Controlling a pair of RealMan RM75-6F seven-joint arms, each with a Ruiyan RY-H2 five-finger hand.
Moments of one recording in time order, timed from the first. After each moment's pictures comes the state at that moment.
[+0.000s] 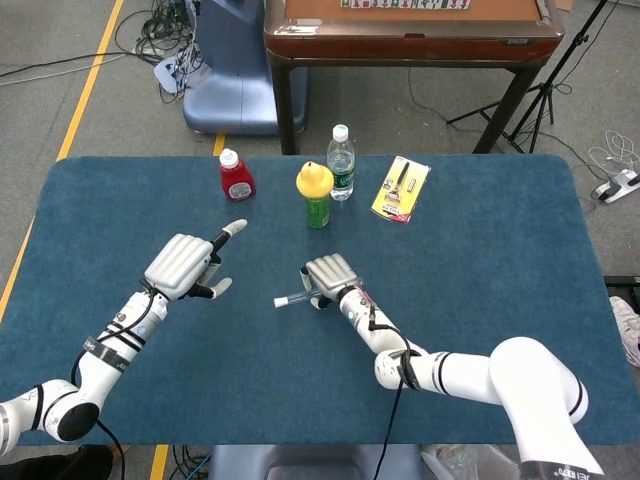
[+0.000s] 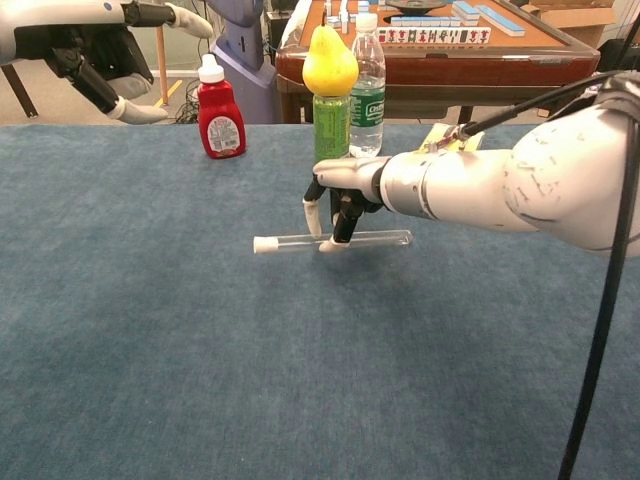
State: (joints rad) left arm -0.81 -1.13 -0.21 -1.81 1.12 0.96 0.12; right arm 1.21 -1.75 0.15 -1.21 -0.54 0.67 -0.42
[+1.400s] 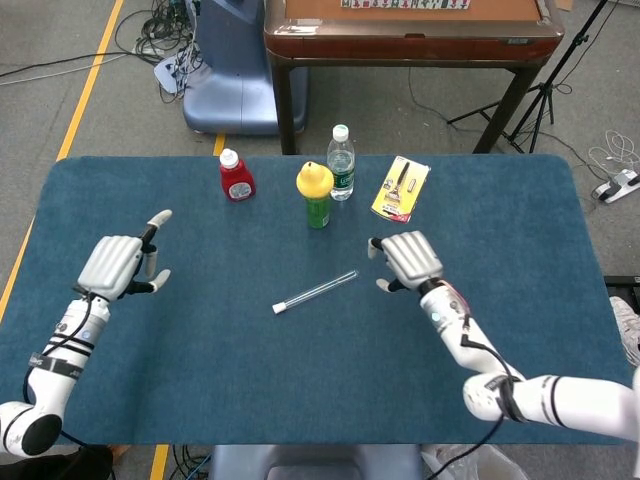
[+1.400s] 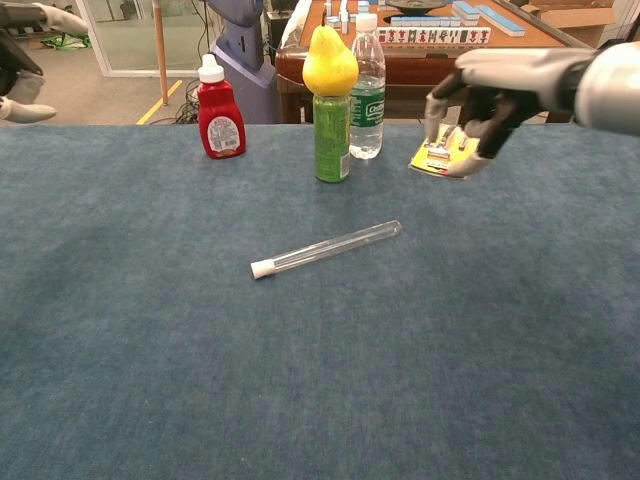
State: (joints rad) left arm -0.63 -1.07 -0.17 -1.73 1.12 1.10 0.07; right arm 0.90 -1.26 0.10 -1.75 -0.82 1.03 -0.40
